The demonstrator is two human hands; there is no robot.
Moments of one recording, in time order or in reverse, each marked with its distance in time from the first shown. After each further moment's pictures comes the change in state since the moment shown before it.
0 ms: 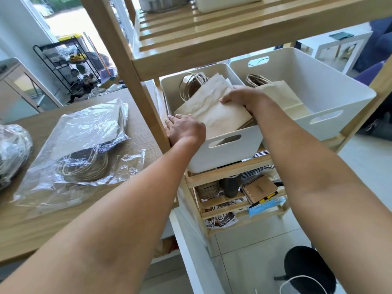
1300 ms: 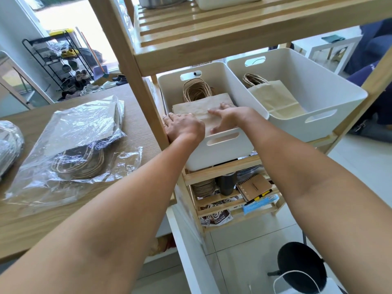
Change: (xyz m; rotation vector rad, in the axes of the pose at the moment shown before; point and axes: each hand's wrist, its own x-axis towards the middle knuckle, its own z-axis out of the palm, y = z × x) left_hand 0.000 -0.001 -0.001 0.118 -0.020 0.017; right_hand 0.001 0.018 0.035 -1.124 -0.090 -0.009
